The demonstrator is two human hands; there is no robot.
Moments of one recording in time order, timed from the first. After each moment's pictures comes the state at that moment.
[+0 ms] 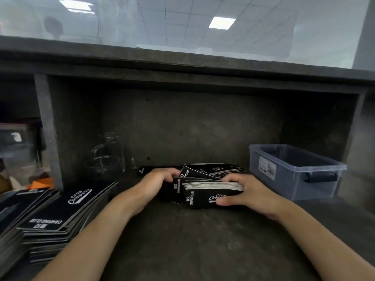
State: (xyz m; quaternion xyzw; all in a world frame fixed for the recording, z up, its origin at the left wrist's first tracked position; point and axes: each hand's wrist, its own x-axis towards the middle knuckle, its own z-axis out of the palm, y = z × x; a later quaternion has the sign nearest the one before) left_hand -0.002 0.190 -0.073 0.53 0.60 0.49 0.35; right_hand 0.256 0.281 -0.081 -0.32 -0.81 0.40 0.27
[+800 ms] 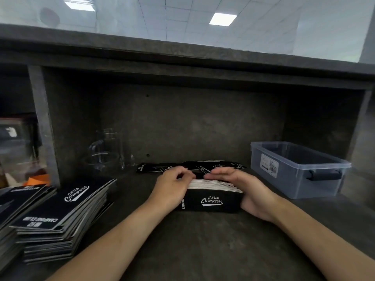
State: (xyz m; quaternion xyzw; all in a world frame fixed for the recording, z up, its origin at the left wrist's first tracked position) left_hand 0.032 0.206 -0.097 0.55 0.63 0.52 0.17; right_hand 0.233 0.279 -0.086 -0.25 -0.62 0.67 0.33
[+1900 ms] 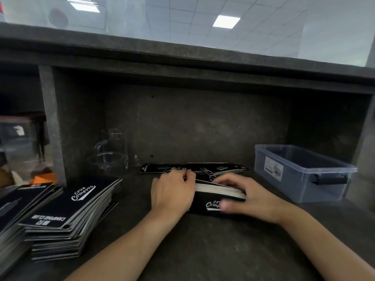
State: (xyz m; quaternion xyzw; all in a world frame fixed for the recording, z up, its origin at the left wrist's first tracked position) left_hand 0.051 0.181 -0.078 0.53 0.76 0.38 -0.02; right_hand 0.248 0.261 -0.074 -0.28 -0.89 0.30 0.21
